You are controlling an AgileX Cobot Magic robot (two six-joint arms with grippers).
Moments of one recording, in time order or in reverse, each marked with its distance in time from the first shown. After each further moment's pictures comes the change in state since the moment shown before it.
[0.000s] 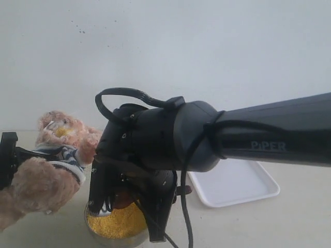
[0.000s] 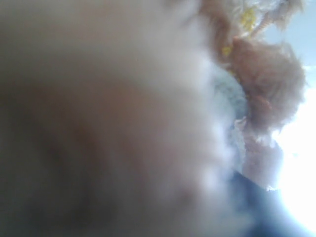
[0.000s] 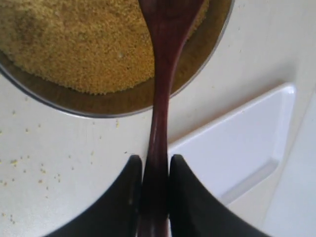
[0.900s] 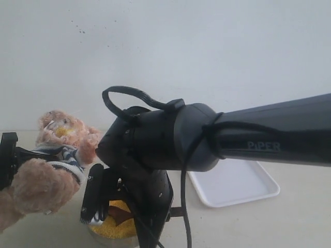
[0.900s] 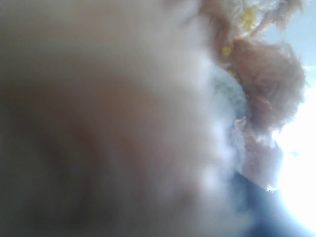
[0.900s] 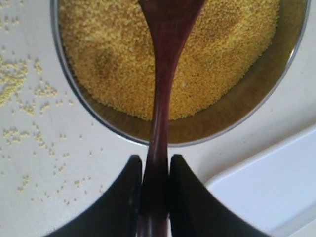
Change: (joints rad) left arm 0.000 0.000 0.000 0.000 0.001 0.011; right arm -0.017 0.013 0.000 0.191 -0.015 -0.062
